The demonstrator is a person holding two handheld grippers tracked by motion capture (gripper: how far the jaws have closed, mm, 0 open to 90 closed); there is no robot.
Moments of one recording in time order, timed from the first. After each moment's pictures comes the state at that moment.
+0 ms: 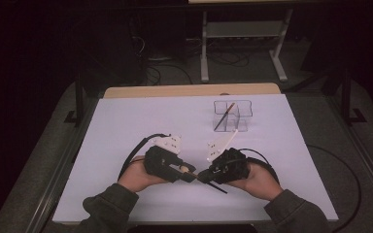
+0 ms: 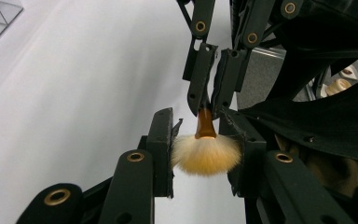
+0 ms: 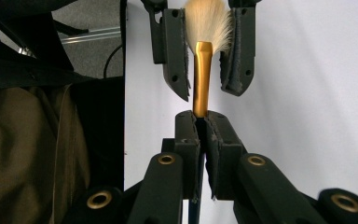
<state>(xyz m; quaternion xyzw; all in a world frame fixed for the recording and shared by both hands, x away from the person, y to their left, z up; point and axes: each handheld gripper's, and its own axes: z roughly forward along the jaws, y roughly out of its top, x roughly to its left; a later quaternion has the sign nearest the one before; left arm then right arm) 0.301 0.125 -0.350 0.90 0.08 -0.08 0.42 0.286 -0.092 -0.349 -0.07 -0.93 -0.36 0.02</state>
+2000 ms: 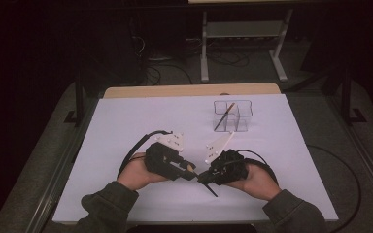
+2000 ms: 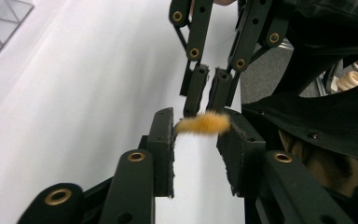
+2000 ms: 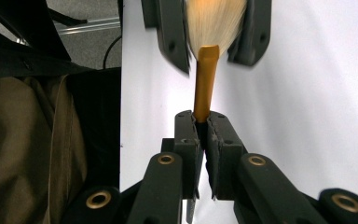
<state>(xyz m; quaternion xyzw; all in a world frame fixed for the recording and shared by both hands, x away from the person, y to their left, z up) 0.300 0.123 -0.335 0.91 0.09 -0.06 0.39 0.288 -0.089 -0.357 -0.07 -0.94 -0.35 0.03</state>
